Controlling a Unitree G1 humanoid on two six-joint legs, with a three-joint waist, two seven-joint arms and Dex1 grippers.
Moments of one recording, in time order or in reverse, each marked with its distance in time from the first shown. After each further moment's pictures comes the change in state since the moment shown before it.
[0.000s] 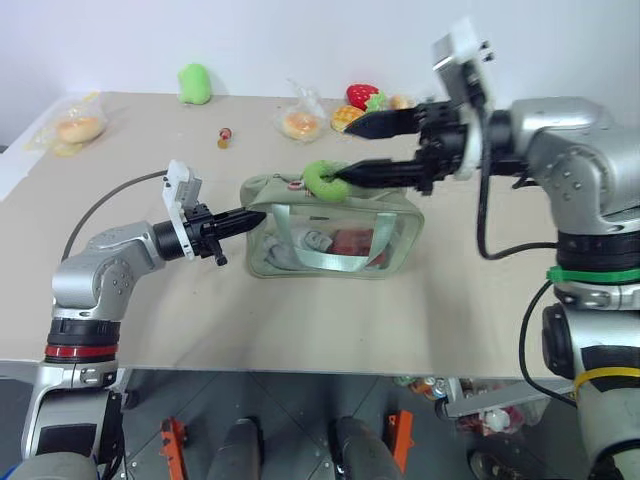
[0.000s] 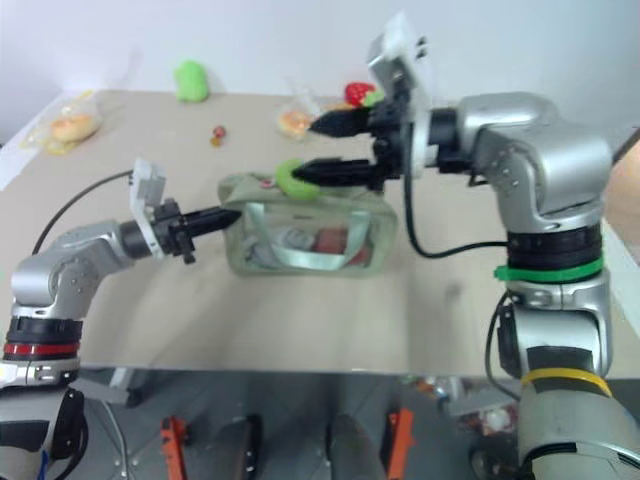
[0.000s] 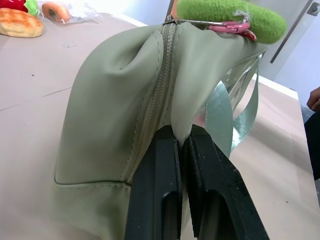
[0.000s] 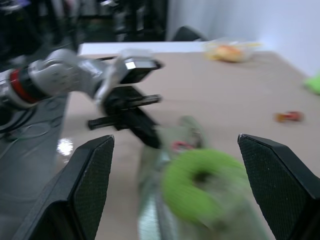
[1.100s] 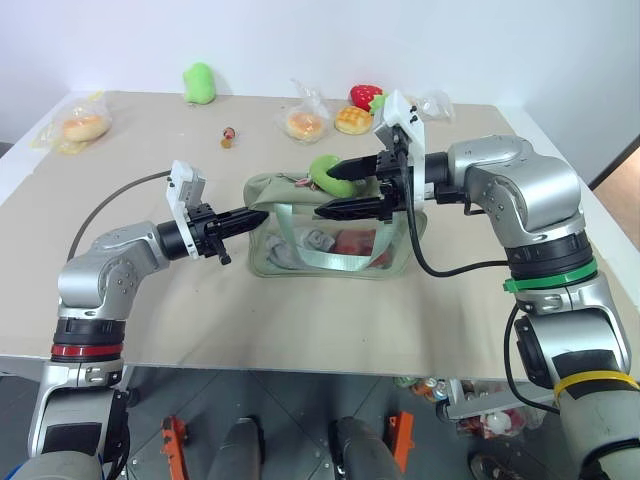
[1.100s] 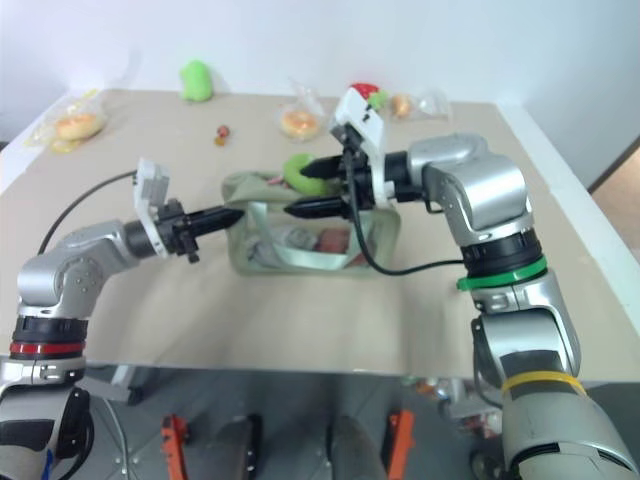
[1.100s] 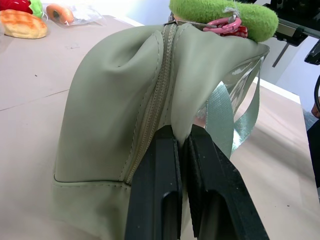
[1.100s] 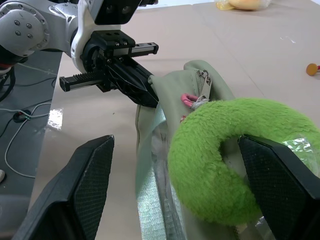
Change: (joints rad) left arm -0.005 -0.018 0.010 0.003 0.008 0.006 0.010; right arm 0.038 0.068 0.108 0.165 -0.134 -0.100 0.008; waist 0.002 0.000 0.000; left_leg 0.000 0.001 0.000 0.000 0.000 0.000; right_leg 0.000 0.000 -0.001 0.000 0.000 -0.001
